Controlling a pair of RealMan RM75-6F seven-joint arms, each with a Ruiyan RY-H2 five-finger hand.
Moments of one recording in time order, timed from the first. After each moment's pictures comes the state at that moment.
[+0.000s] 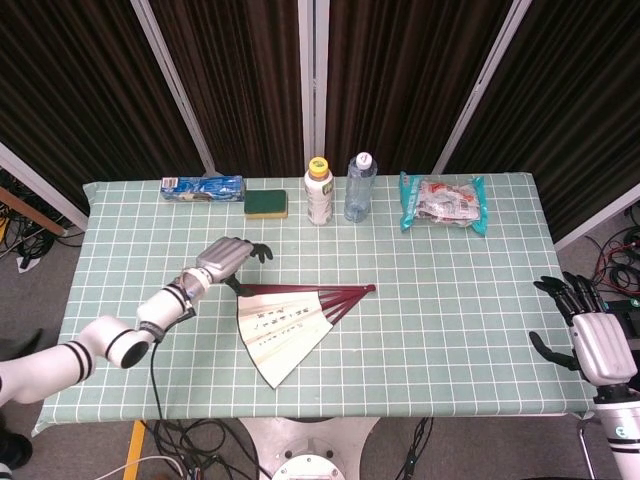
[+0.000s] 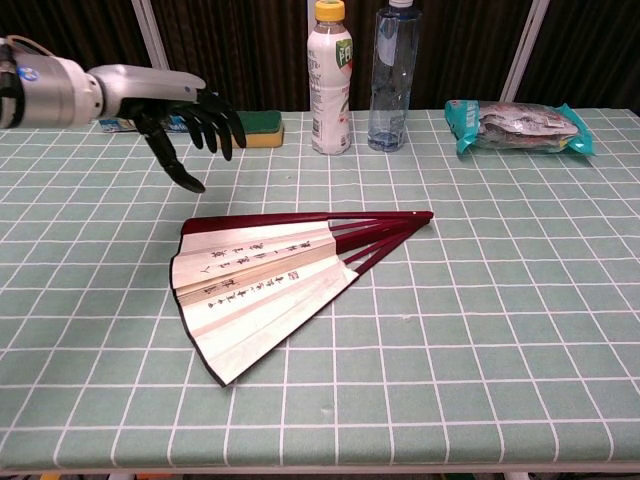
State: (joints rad) left arm -0.94 -1.46 -0.22 -1.24 1.30 0.48 -0.24; right arm 0.15 -1.05 0.06 -1.57 -1.55 1.45 0.26
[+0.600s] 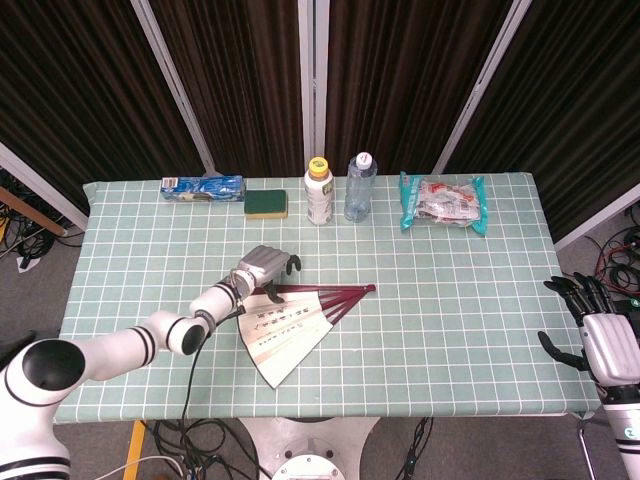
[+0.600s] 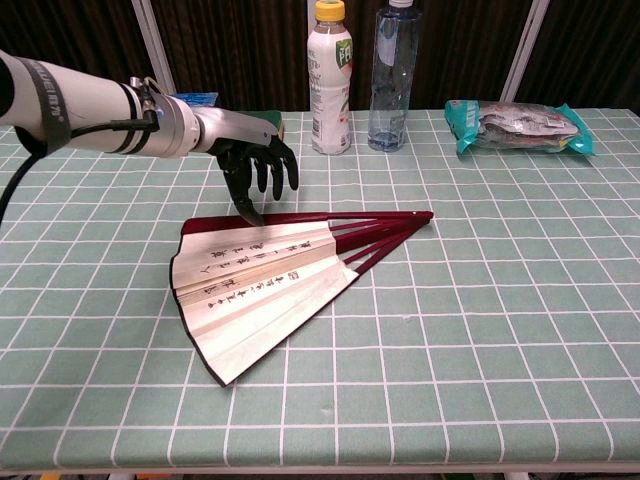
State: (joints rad) left arm -1.19 -1.64 -0.12 -1.11 0.80 0.39 0.10; right arm 0.14 -1.05 0.06 -1.54 -1.54 1.45 0.29
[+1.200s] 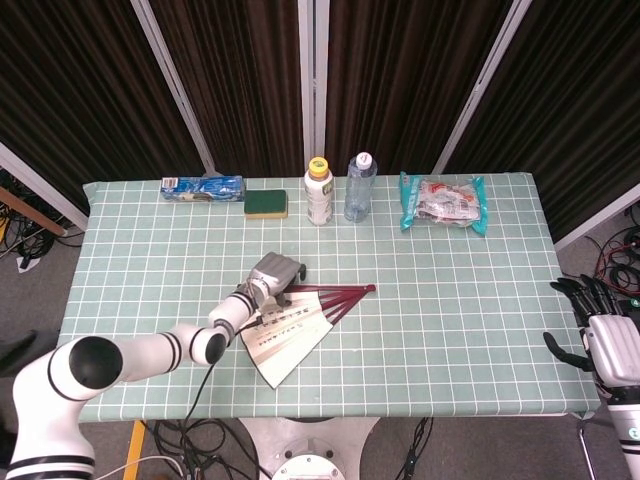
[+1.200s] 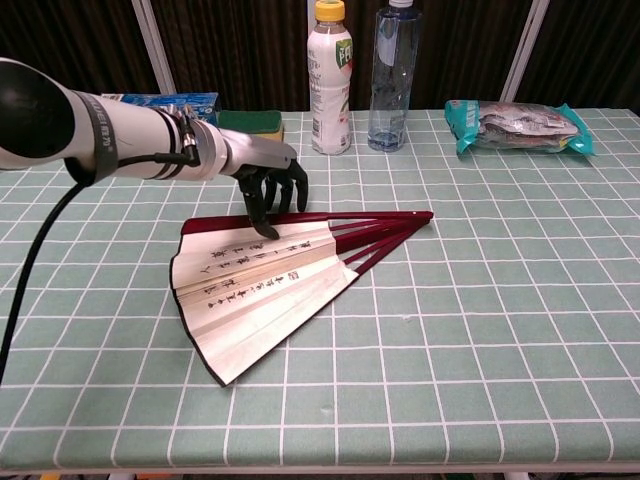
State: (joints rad) left arm -1.30 -1.72 0.00 -1.11 0.54 0.51 0.31; right arm 0.13 -1.05 0.07 -1.52 -1.52 1.44 0.31
